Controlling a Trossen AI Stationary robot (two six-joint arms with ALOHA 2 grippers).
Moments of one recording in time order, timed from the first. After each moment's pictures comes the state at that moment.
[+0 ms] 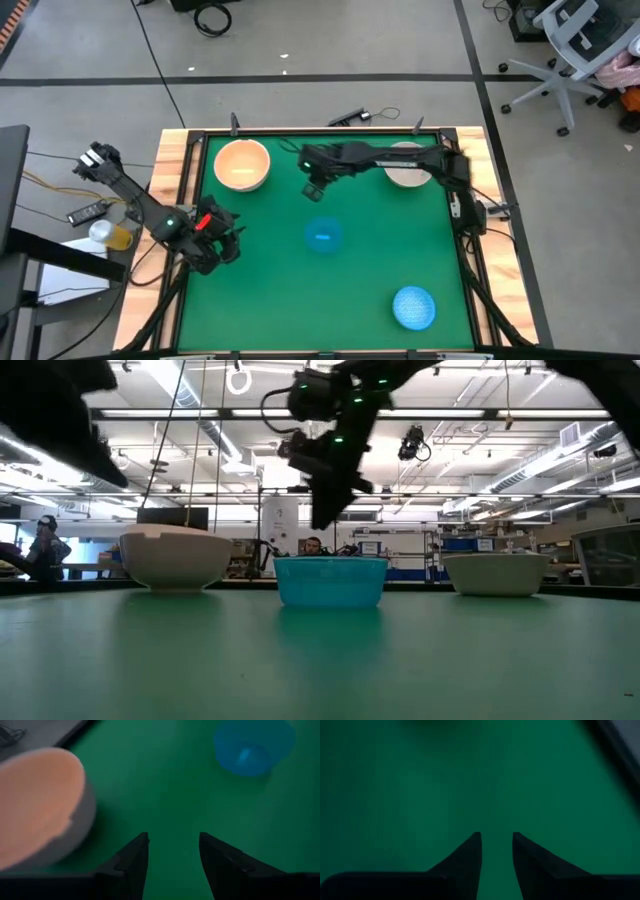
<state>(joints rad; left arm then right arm) -0.69 0.97 0.63 -0.89 -0.85 -1.02 -0.21 2.03 1.72 -0.82 0.20 0.28</state>
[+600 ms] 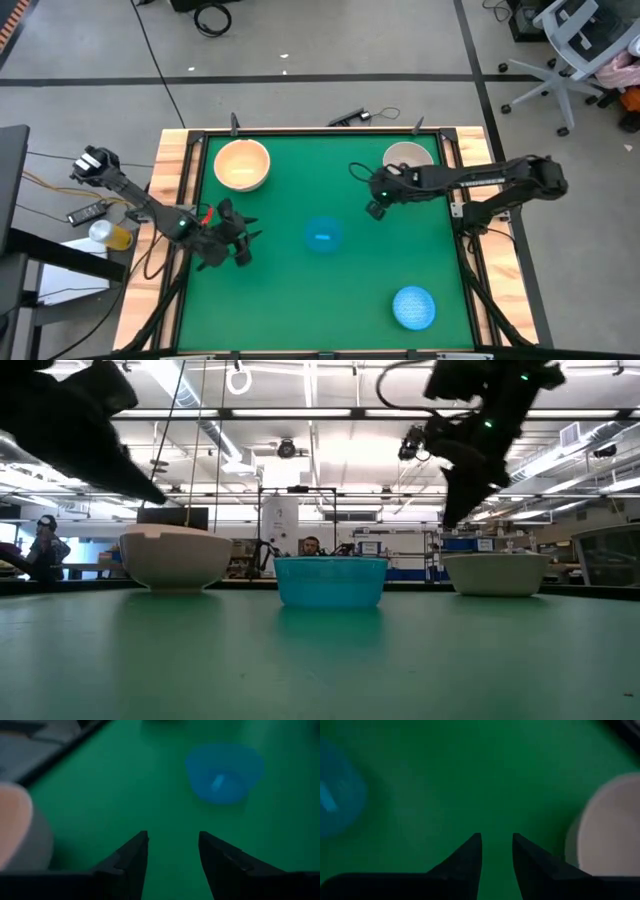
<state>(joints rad) -0.56 0.97 0.43 -0.25 -0.85 -0.56 -0.10 1.33 0.89 -0.71 0.34 0.54</state>
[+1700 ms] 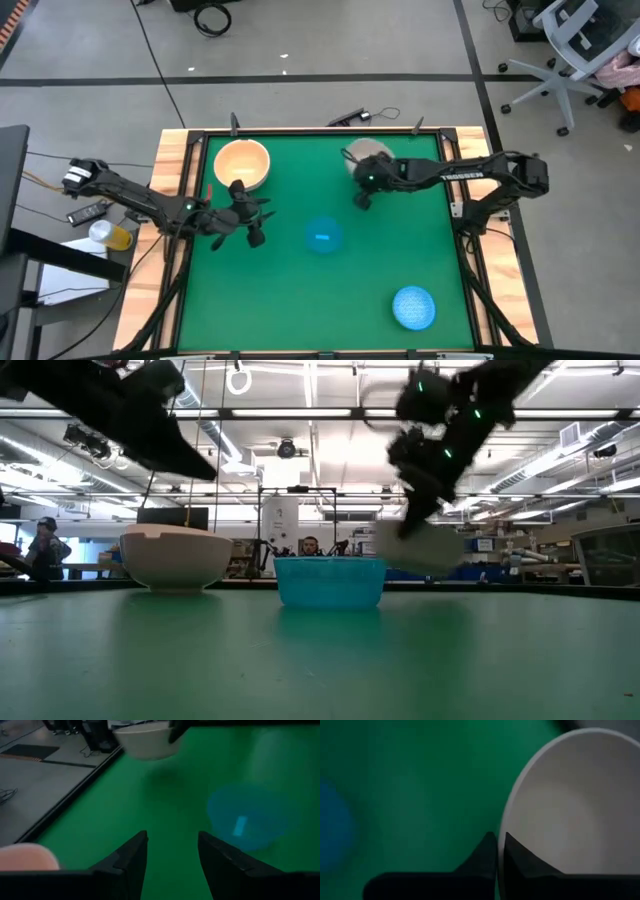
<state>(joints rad) -0.29 0.96 0.49 -0.08 -0.69 -0.22 -0.21 1.50 0.92 -0.34 0.26 0.14</state>
